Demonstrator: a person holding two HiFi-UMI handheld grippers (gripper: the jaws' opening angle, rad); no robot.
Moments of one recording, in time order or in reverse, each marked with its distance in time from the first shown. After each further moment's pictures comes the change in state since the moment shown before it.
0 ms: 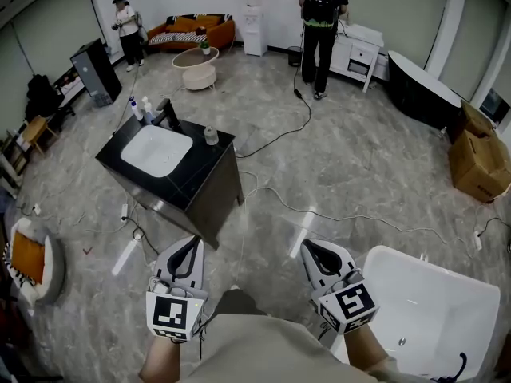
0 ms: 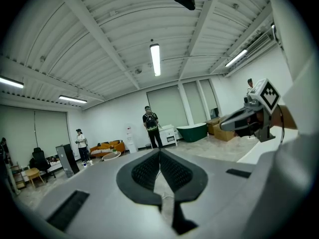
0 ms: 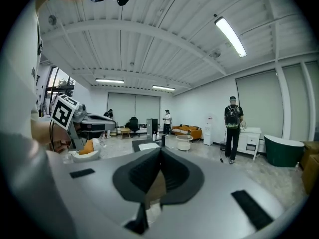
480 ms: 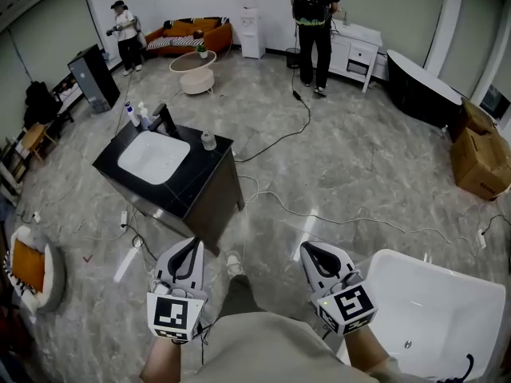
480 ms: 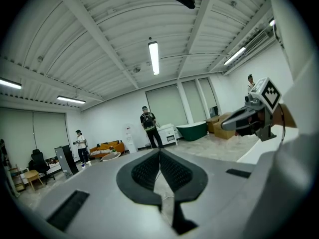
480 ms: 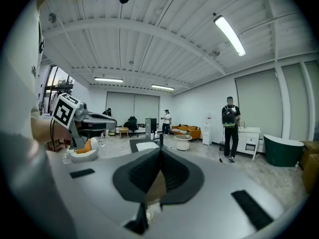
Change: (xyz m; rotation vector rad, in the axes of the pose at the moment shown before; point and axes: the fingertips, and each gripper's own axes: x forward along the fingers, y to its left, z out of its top) left arm 0.034 0.005 -0.022 0.010 0.001 -0.006; right arm 0.026 -0.016 -0.023 -0.002 -0.001 -0.009
